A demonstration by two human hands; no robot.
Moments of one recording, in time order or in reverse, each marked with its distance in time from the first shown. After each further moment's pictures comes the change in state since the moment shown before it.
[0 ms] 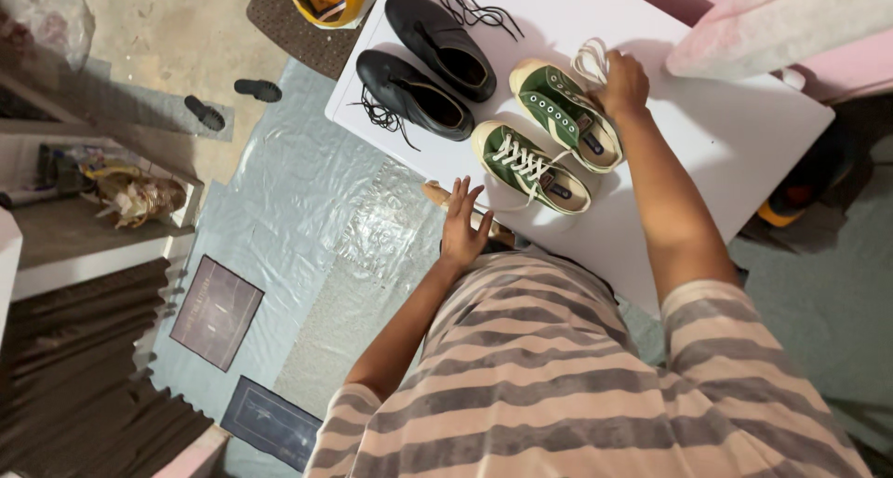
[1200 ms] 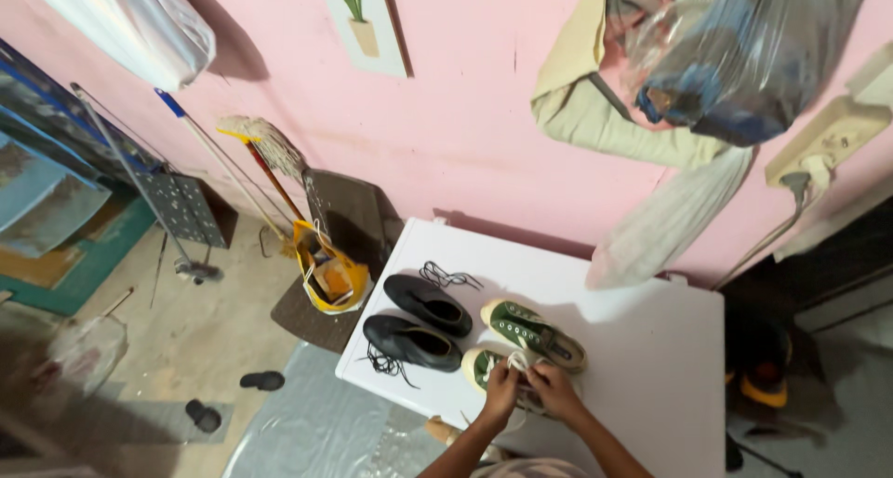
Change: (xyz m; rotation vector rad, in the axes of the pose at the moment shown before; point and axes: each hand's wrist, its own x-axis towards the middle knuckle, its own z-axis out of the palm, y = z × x) left_hand 0.107 0.031 0.076 -0.911 -0.304 -0.307; right_hand -0.191 -0.134 -0.051 0.983 -0.097 0.235
